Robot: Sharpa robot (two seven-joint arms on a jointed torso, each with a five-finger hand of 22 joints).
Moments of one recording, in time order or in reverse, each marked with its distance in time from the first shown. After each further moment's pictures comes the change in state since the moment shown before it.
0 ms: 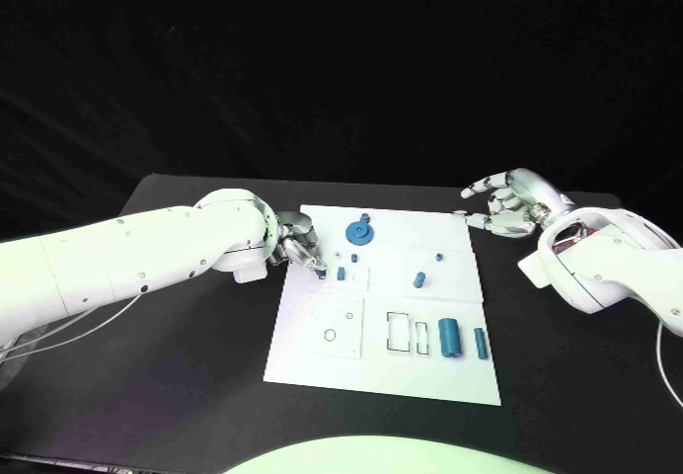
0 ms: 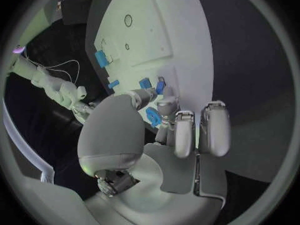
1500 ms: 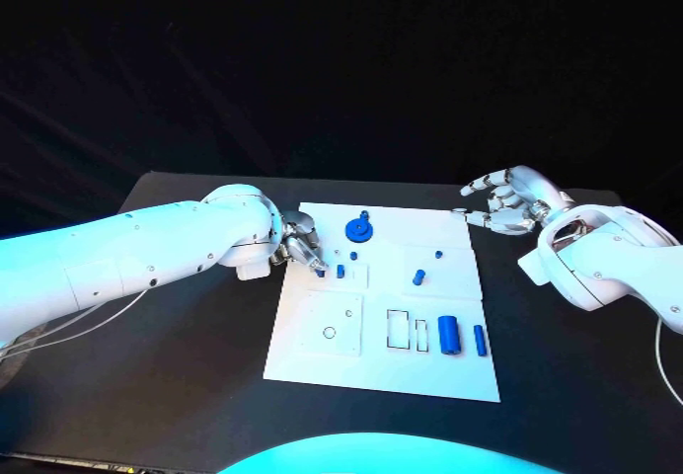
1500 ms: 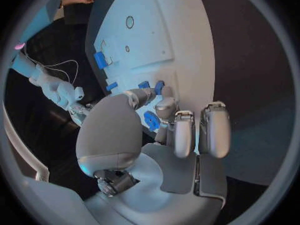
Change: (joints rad) left arm 0.003 0.036 -0.001 -0.031 0.028 0.040 -0.046; left_hand -0.040 -0.026 0.000 0.000 0.133 0.029 -0.011 0.007 0.013 0.032 -0.010 0.021 0.031 0.000 -0.007 0.000 0.000 0.000 0.011 -0.003 0.008 0.000; right arm -0.001 -0.002 0.000 0.002 -0.001 0.000 0.001; right_hand 0.000 0.000 0.000 0.000 0.000 0.004 0.004 0.000 0.000 0.000 0.000 0.000 0.000 0.000 0.000 0.000 0.000 0.000 0.000 0.000 0.000 0.000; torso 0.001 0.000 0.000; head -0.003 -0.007
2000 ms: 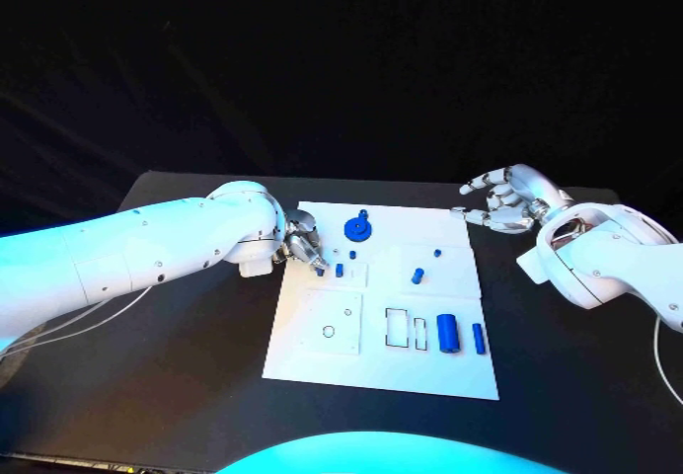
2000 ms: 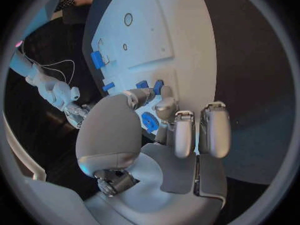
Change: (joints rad) left arm 0.007 0.029 -0.006 -0.029 0.005 0.019 -0.028; left_hand -0.002 -0.002 0.000 0.000 0.000 0.016 -0.002 0.002 -0.002 0.002 0.002 0.000 -0.001 0.000 0.000 0.000 0.000 0.000 0.000 0.000 0.000 0.000; right arm 0.000 0.000 0.000 0.000 0.000 0.000 0.000; right_hand 0.000 0.000 0.000 0.000 0.000 0.000 0.000 0.000 0.000 0.000 0.000 0.000 0.000 0.000 0.000 0.000 0.001 0.000 0.000 0.000 0.000 0.000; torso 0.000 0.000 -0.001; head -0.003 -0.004
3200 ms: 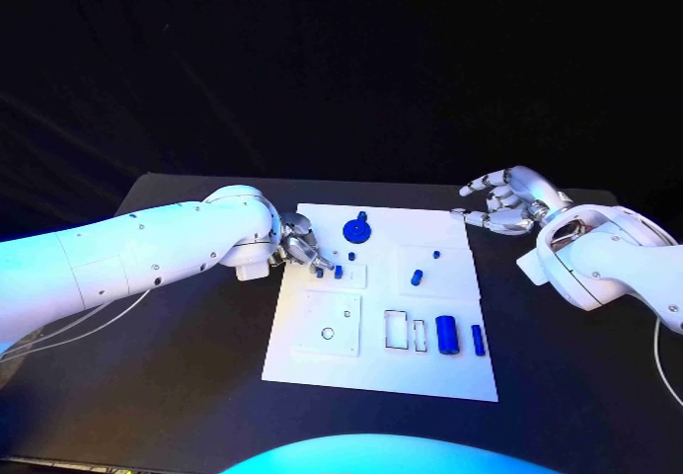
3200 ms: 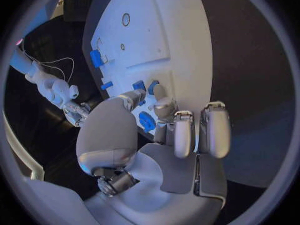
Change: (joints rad) left arm -0.008 -0.012 0.001 -0.009 0.017 -0.020 0.006; left_hand -0.155 0.000 -0.248 0.070 -0.023 0.025 -0.022 -0.014 0.003 -0.004 -0.007 -0.017 -0.020 0.001 -0.009 0.000 0.000 0.000 0.004 -0.004 -0.004 0.000; right arm 0.000 -0.002 0.000 -0.001 0.001 -0.001 0.001; right_hand 0.000 0.000 0.000 0.000 0.000 0.000 0.000 -0.002 -0.001 -0.004 -0.004 0.000 -0.004 0.000 0.000 0.000 0.000 0.016 -0.007 0.000 -0.017 0.000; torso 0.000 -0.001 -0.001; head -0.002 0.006
